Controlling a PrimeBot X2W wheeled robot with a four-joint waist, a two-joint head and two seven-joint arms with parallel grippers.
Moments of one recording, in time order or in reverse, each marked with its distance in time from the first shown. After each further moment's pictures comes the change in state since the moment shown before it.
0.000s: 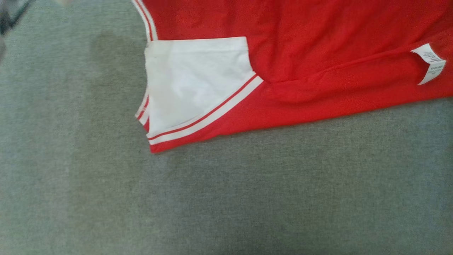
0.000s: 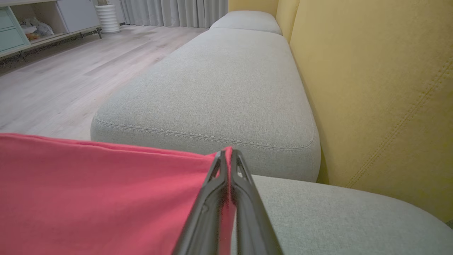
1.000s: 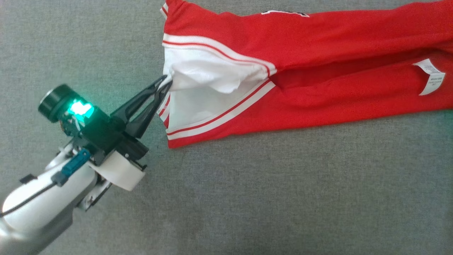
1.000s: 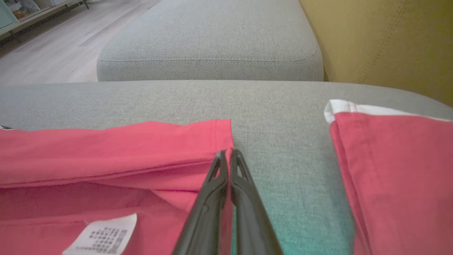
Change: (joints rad) left arm 0.638 0.155 -0.099 -0.518 -0.152 0.268 0.019; right arm 0.509 0.003 -0.163 -0.123 0.038 0.000 -0.049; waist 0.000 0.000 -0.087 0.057
